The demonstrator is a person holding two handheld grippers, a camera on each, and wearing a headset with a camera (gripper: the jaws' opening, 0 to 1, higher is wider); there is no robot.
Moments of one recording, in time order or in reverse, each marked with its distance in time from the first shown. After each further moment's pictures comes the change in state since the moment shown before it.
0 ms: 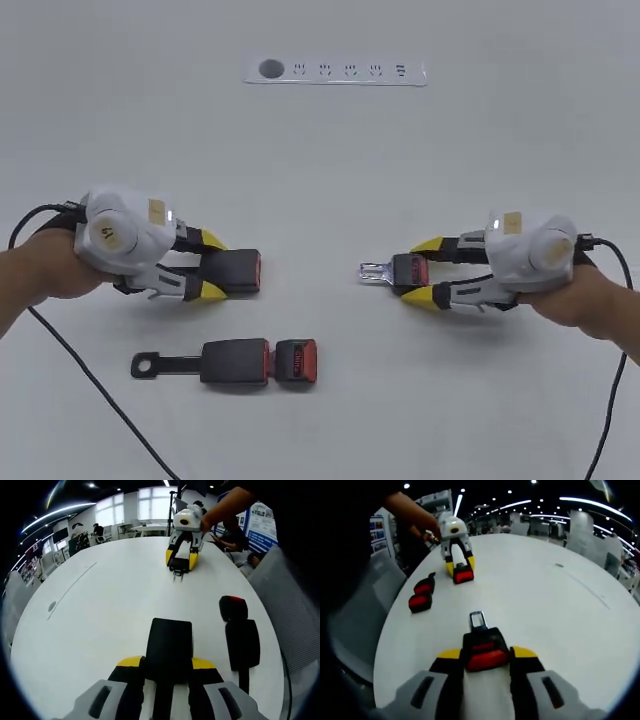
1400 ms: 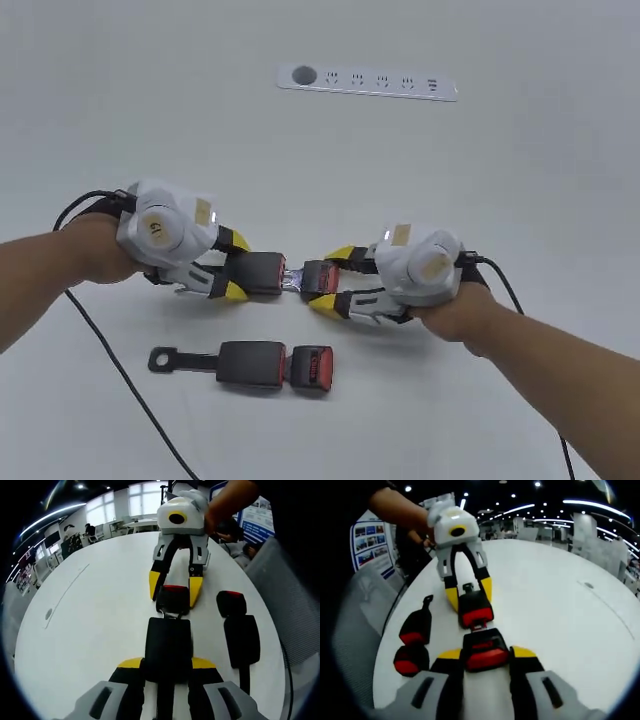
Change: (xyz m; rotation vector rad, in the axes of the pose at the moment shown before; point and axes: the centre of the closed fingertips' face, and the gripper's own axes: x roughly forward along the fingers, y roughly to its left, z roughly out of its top) left arm 0.008 0.004 0.002 0.069 0.054 -0.020; right arm 0.101 0.032 0.074 -0.002 -0.046 0.034
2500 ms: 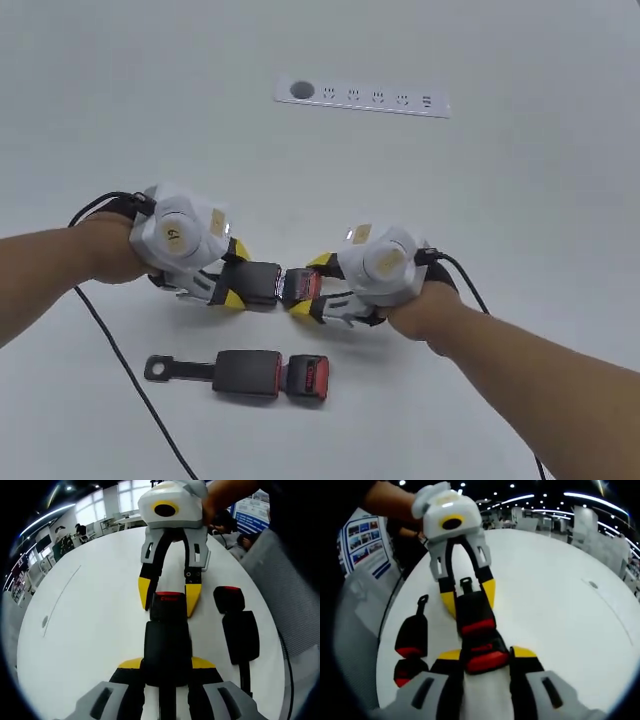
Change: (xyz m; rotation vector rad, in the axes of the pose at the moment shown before) left arm 0.000 0.000 0.001 0.056 0.064 -0.038; right arm 0.015 0.010 0.012 0.006 0.101 -0.030
